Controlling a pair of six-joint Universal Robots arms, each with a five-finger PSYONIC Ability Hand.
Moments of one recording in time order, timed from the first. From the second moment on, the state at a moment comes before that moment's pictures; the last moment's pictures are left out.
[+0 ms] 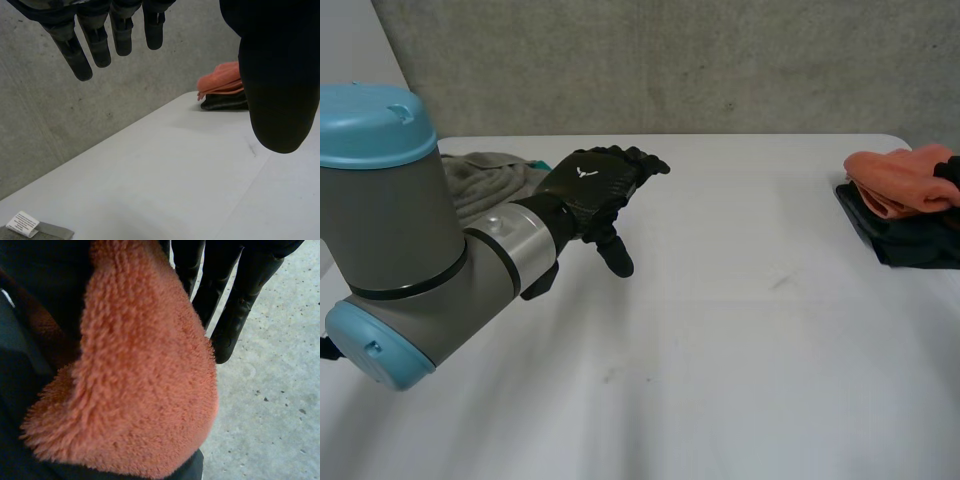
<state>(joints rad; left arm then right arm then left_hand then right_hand) 4.13 -1.92 -1.31 3.05 -1.34 3.25 1.16 -0.50 1.01 -0.91 0.60 3.03 0.18 0.20 0.21 0.20 0.05 0.89 1.16 1.16 1.19 0.93</state>
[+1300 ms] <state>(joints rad) 4.46 -1.84 -1.37 3.28 -1.42 3.27 1.84 -1.41 1.84 -0.53 1.09 2.82 0.18 0.20 0.21 0.20 0.04 0.21 0.22 0.21 0.24 0.07</state>
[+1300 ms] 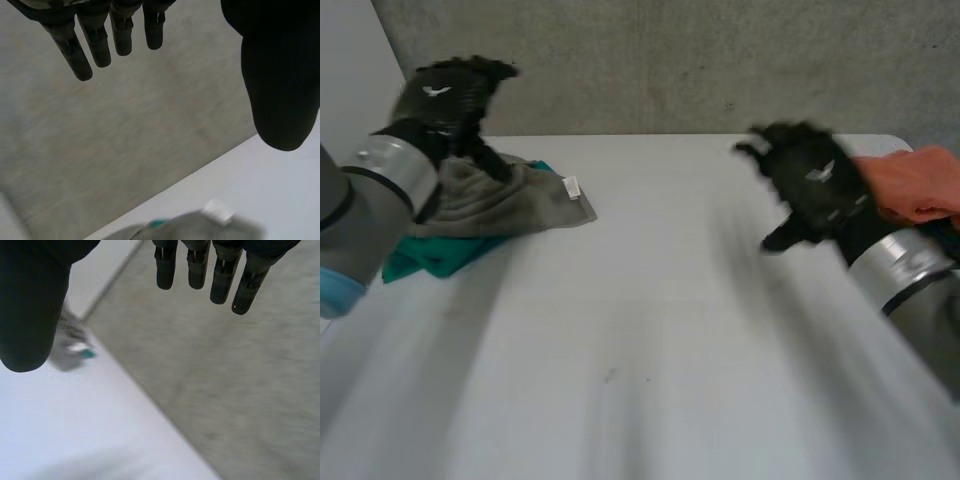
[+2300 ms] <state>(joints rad) 4.58 -2.37 -0.98 3.58 -1.51 3.53 1.87 -1.27 1.92 -0.44 1.16 2.60 1.09 1.19 1.18 1.19 0.96 0.21 0.22 0.21 0.24 0.07</state>
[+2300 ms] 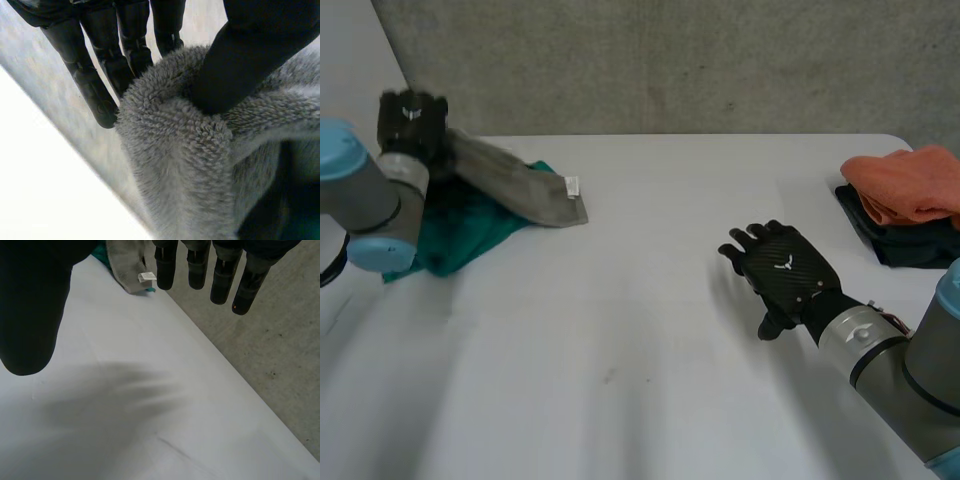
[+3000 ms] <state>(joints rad) 4.09 -1.94 -1.49 3.12 -1.49 3.08 1.78 -1.28 1.89 -0.44 1.28 2.62 0.22 0.23 0.24 0.23 0.05 0.21 0.22 0.21 0.24 0.07</state>
